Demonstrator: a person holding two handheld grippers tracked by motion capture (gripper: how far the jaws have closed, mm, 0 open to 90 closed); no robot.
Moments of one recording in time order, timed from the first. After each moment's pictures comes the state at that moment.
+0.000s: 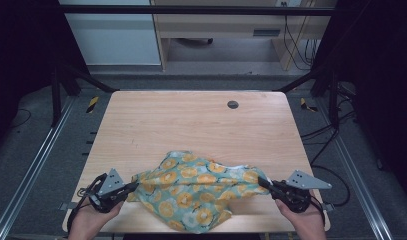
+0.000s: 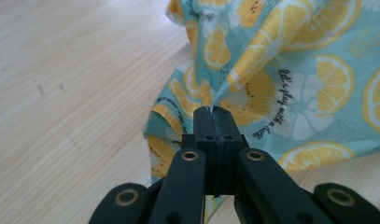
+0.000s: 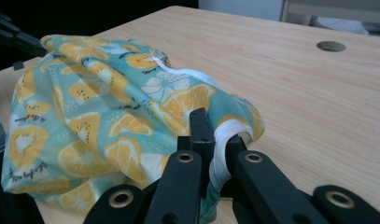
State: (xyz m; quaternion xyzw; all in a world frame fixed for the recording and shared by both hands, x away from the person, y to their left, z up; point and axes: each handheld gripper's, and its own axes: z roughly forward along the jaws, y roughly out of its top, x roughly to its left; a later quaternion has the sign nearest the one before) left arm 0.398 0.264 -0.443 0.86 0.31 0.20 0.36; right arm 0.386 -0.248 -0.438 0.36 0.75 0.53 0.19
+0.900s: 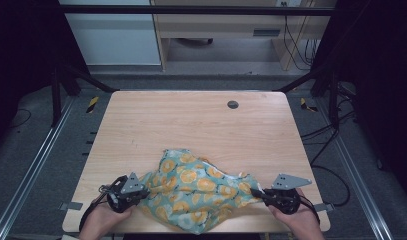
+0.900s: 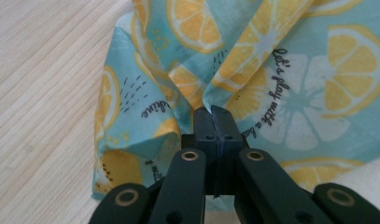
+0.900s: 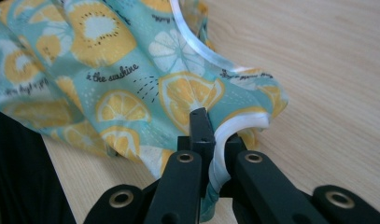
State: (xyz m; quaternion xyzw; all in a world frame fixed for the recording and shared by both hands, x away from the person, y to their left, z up) left arm 0.416 0.236 -0.476 0.91 0.27 0.15 0.29; right arm 0.396 -0.236 -0.466 0.33 0.82 0.45 0.12
